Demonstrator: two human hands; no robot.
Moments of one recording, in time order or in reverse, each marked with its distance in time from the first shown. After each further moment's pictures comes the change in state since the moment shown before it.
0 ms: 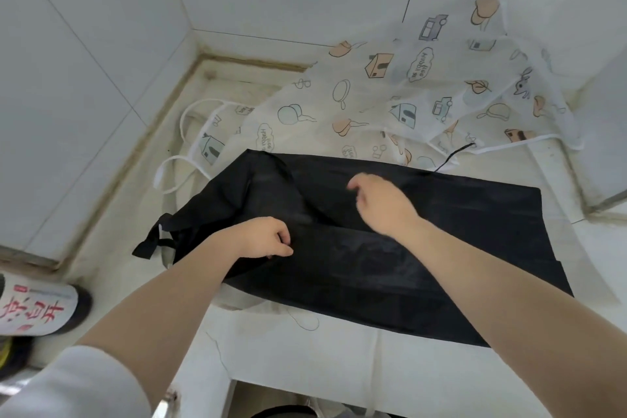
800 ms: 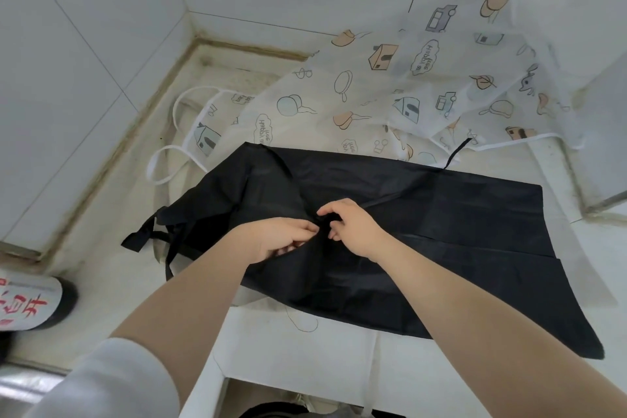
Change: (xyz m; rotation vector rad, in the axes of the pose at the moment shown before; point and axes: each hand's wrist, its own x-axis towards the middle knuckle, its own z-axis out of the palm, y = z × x) left_hand 0.020 0.019 0.028 -0.687 -0.128 -0.058; right_hand -0.008 -0.012 0.060 0.413 -0.198 0.013
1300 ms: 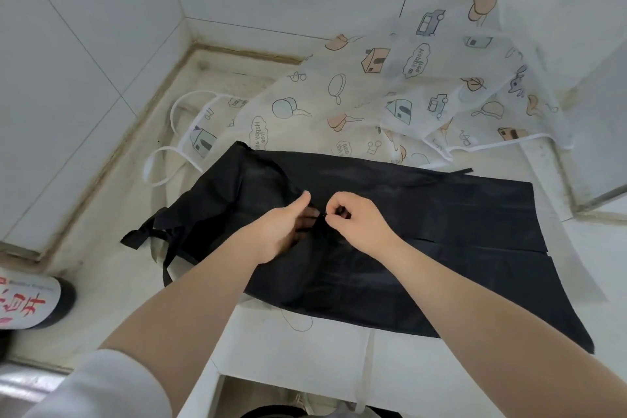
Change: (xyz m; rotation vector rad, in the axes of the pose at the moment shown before) left_hand -0.002 0.018 0.015 -0.453 0.089 0.023; right_hand -0.027 -0.020 -0.024 0.081 0.163 -0.121
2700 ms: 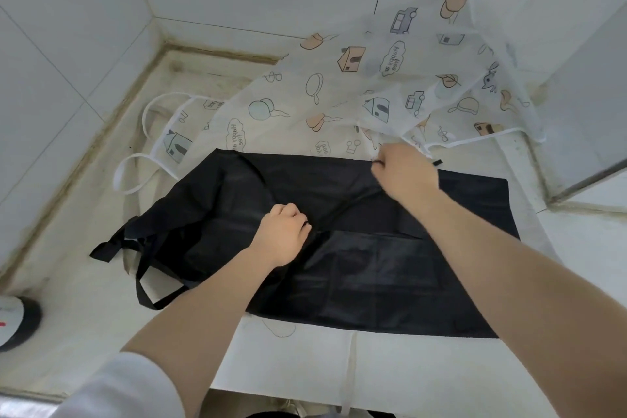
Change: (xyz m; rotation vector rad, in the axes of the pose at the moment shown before) left_hand 0.025 -0.019 0.020 1.390 0.302 0.550; right_hand 0.028 0.004 -0.095 -0.716 0.252 0.288
